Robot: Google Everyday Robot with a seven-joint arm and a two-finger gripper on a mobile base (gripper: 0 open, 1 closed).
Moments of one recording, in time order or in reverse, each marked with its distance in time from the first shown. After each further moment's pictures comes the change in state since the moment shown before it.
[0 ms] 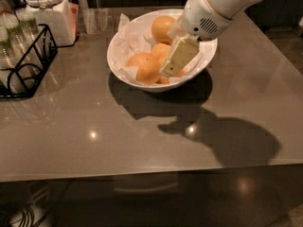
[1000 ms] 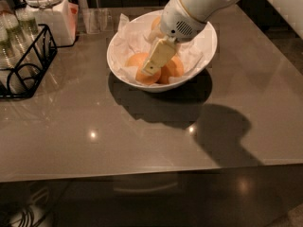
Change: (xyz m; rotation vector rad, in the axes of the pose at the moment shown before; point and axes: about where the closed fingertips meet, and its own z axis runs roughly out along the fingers) arm -0.026 -0.010 0.044 -0.065 -0.044 -0.016
